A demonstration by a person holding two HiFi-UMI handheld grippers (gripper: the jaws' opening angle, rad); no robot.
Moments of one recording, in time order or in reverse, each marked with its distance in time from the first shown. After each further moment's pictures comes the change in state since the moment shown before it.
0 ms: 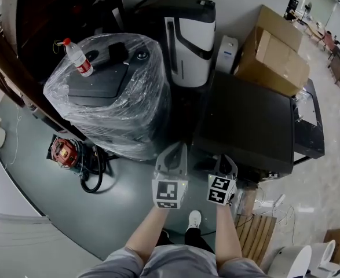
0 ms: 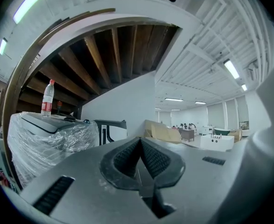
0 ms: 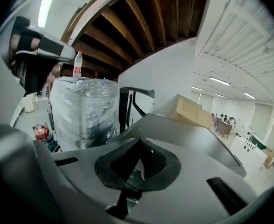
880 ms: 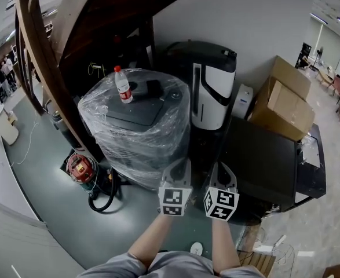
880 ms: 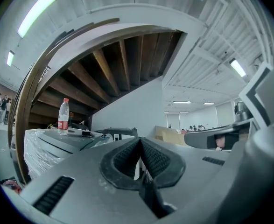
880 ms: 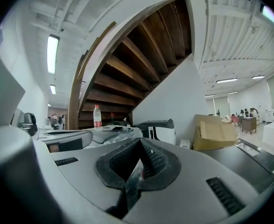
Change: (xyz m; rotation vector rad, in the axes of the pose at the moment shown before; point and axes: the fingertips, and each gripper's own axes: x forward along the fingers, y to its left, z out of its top) left arm -0.038 0.064 0.070 0.024 -0.054 0.107; right arm -0.078 0.084 0.200 0.187 -0.356 0.218
